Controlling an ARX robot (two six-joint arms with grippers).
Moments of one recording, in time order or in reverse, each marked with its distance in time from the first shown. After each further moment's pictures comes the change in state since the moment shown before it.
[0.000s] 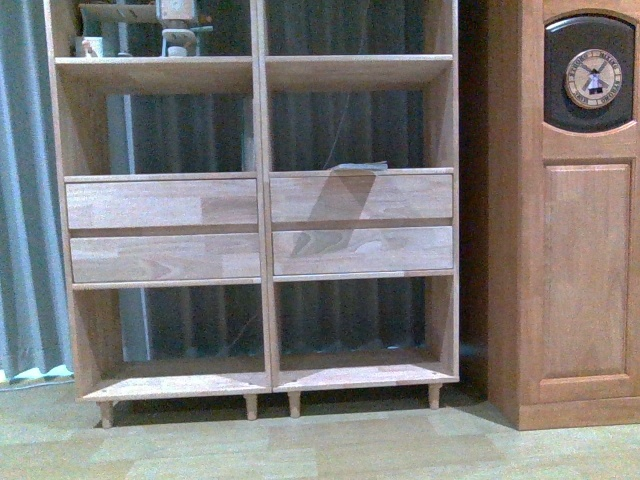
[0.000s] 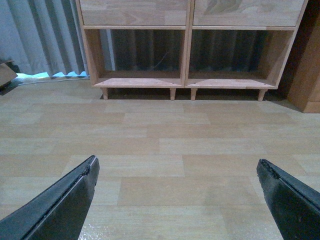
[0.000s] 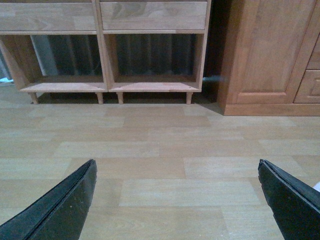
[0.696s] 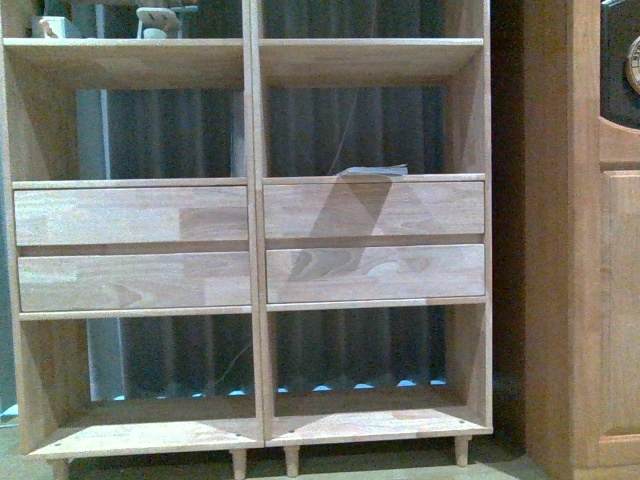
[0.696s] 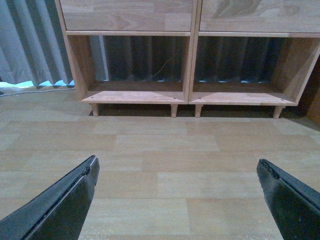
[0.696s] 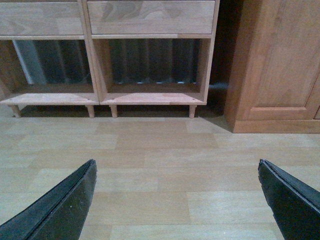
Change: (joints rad) left arm 0.000 0.000 0.000 0.000 -0.001 0.000; right arm 0.000 0.000 0.000 0.000 0.000 0.000
